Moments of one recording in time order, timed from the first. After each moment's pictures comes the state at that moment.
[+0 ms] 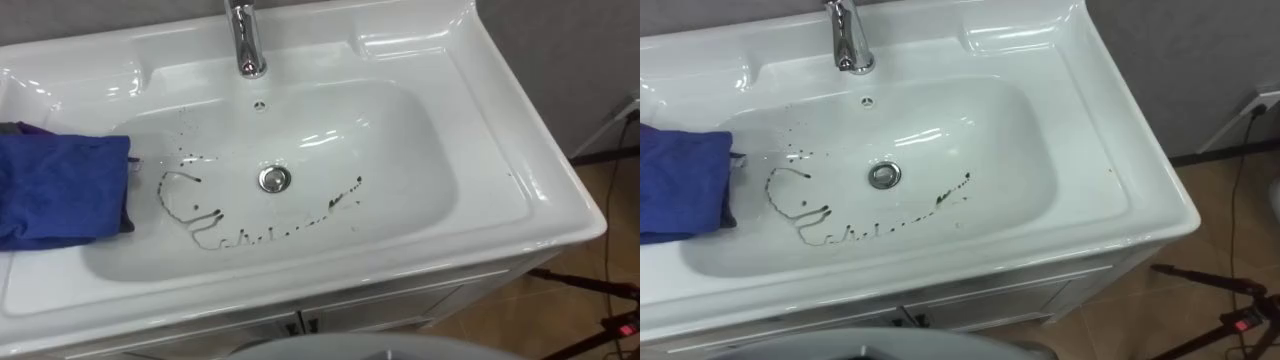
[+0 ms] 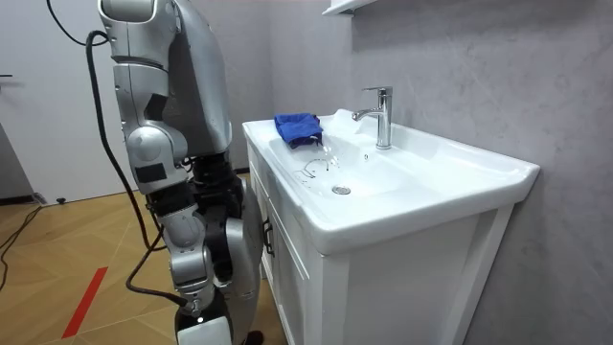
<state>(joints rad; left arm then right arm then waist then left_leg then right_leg) 0.19 0.22 0.16 1.20 0.24 0.22 -0.01 0.16 -0.26 -0.06 1.23 -0.29 0.21 0.19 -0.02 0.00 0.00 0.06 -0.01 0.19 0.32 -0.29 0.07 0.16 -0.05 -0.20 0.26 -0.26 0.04</state>
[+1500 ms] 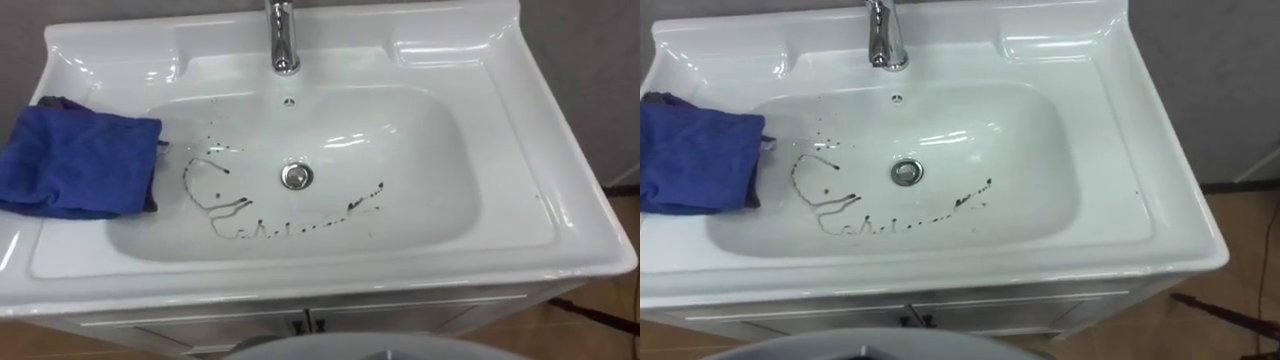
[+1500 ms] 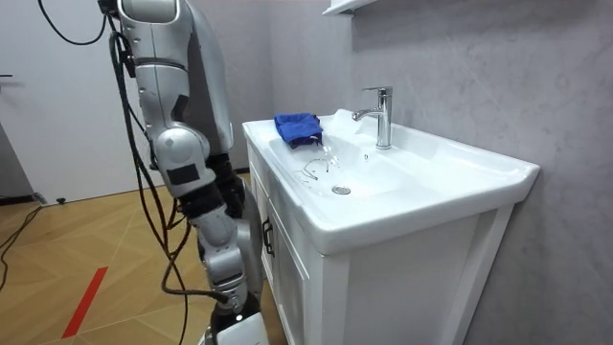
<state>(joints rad) 0.25 0.20 0.45 1.24 -0.01 0.16 0.28 0.13 -0.28 -0.08 1.24 -0.28 0.21 0.13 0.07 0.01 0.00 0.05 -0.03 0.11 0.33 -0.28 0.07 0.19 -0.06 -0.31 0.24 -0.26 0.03</state>
